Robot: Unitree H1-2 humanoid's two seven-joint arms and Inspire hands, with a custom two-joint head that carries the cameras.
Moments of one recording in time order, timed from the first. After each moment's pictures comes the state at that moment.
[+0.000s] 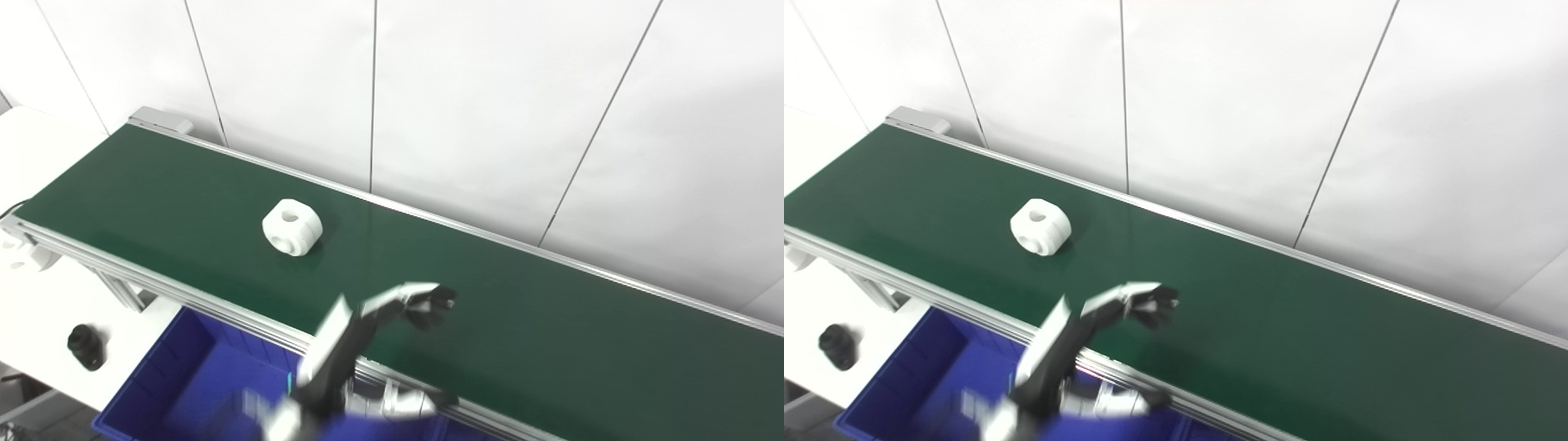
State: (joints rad) left arm 0.16 0.20 -0.13 -0.48 0.46 -0.20 -0.14; right arm 0.69 -0.07 0.33 -0.13 -0.04 -0.41 -0.08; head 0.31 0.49
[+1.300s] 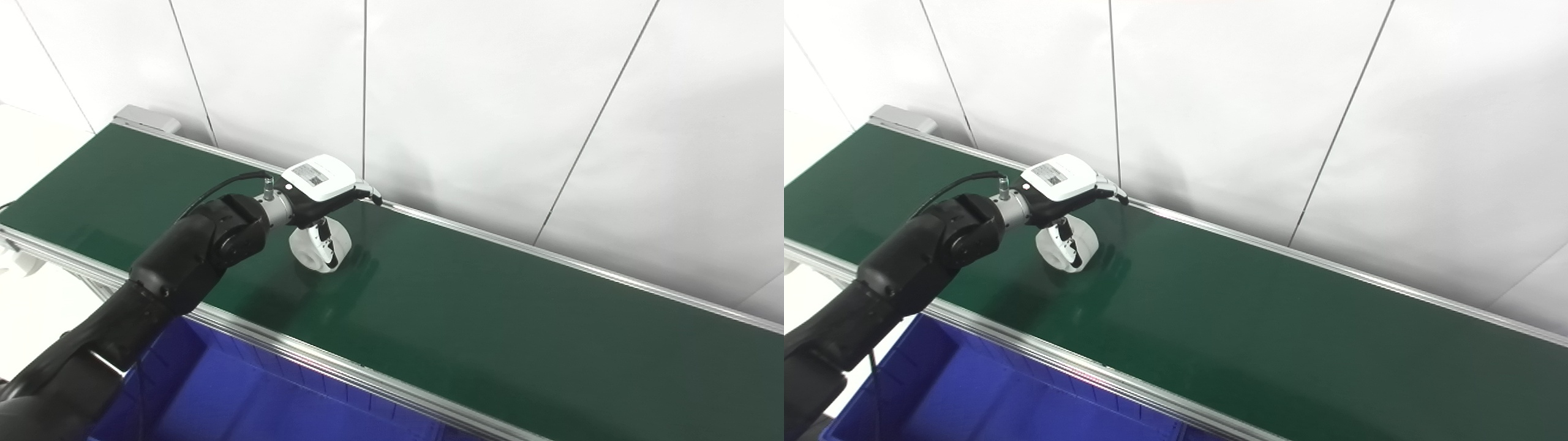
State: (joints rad) left arm -0.41 0.59 -0.28 0.18 0.90 -0.26 -0.30; right arm 0.72 -0.03 0.32 -0.14 -0.05 -0.41 -0.05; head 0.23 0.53
